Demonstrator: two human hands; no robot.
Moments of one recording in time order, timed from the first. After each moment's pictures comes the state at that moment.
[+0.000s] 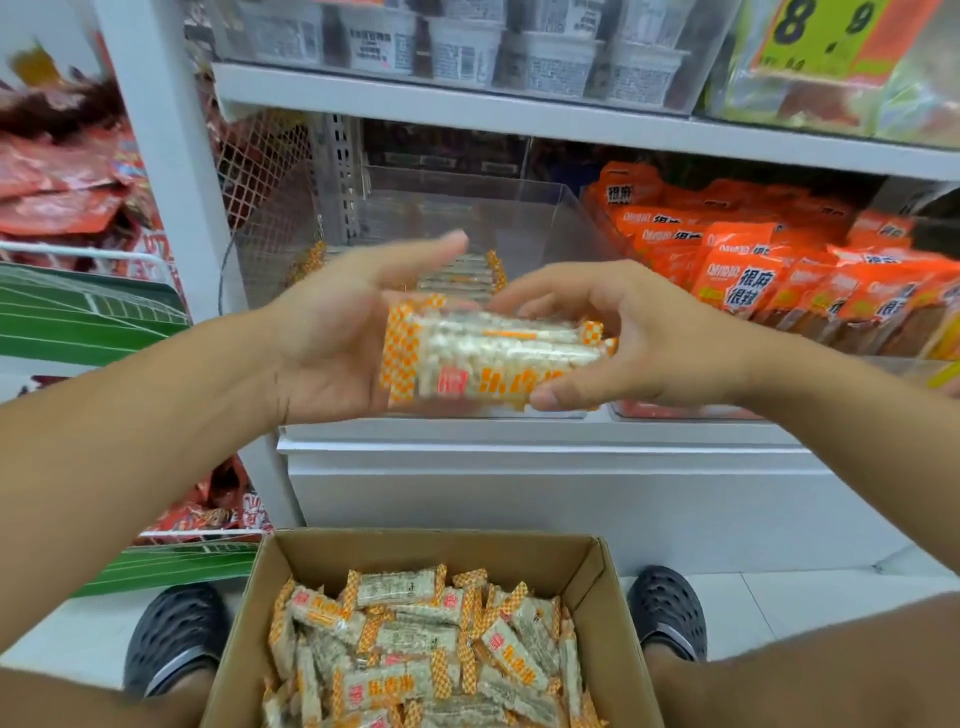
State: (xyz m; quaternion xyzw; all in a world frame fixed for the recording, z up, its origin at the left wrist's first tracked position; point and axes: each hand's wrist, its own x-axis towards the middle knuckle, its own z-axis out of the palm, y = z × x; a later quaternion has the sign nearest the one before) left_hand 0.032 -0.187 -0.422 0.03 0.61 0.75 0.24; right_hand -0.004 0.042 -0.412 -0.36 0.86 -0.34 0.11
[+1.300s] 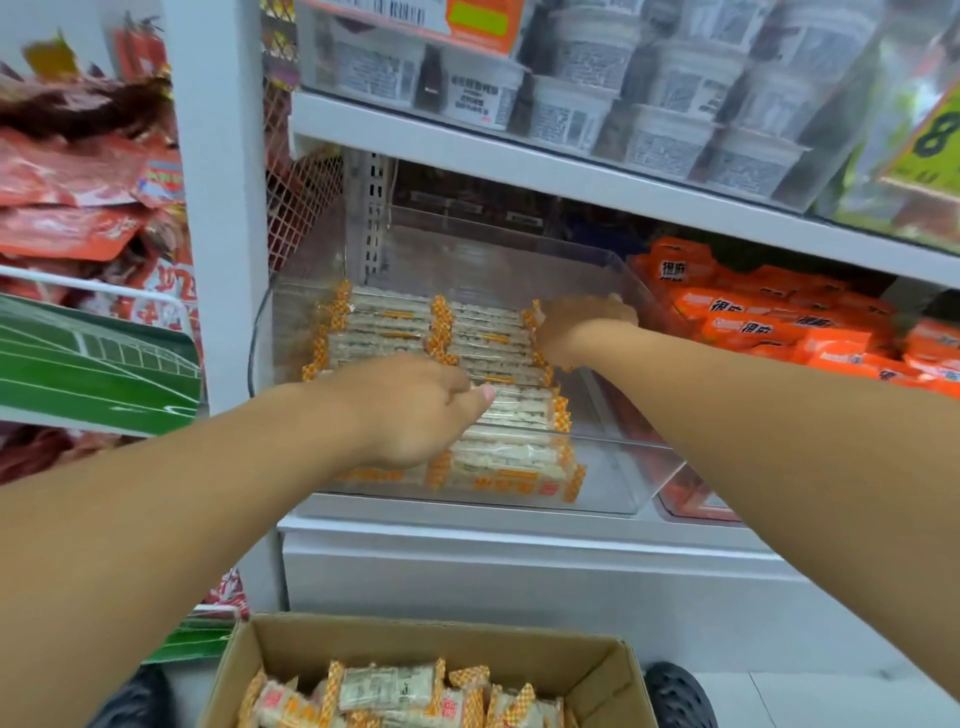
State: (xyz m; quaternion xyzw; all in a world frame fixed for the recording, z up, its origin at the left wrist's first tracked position) left_hand -0.058 -0.228 -0.480 0.15 0.98 0.14 0.07; right_hand -0.181 -0.052 -0.456 0.01 0.99 0.14 0.05
